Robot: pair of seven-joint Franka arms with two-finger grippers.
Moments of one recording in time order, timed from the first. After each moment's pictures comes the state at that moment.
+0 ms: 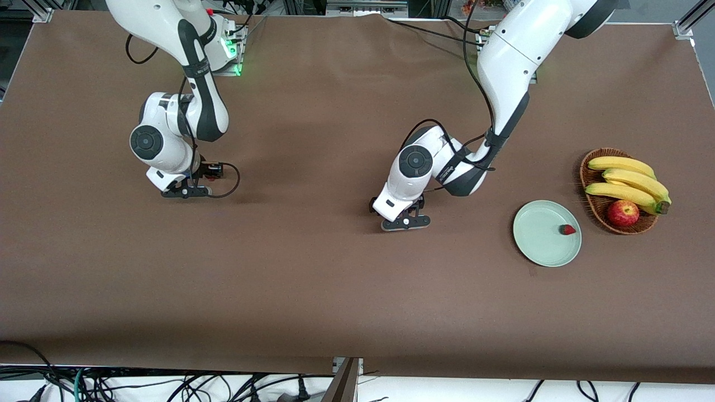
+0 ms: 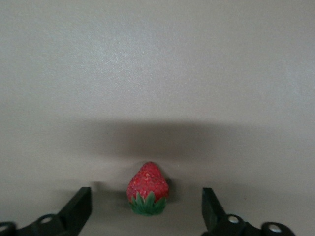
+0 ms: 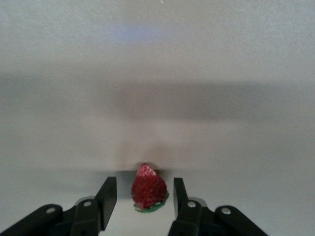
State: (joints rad) left arm -0.37 0.79 -0.30 -1.61 0.22 2.40 -0.88; right arm 0.87 0.42 -0.68 -2.32 0.35 2.43 -0.13
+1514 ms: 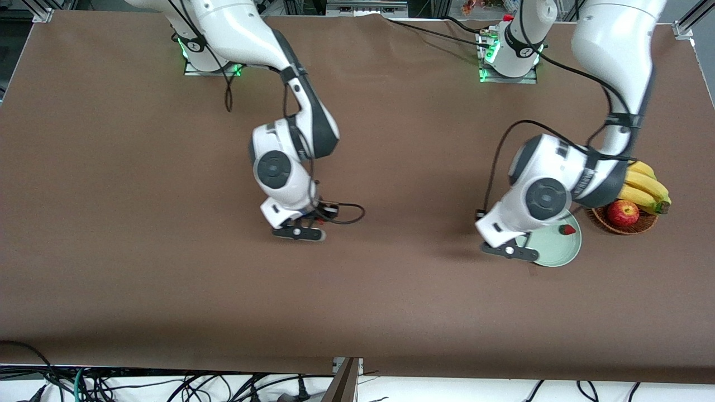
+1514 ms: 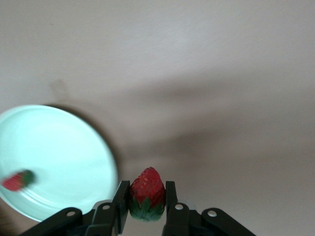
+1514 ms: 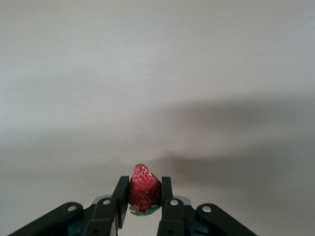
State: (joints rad) left arm 0.02 0.58 -0.27 -1.57 0.23 1.95 -0.04; right arm 0.92 0.88 -0.42 -1.31 0.52 2.18 0.55
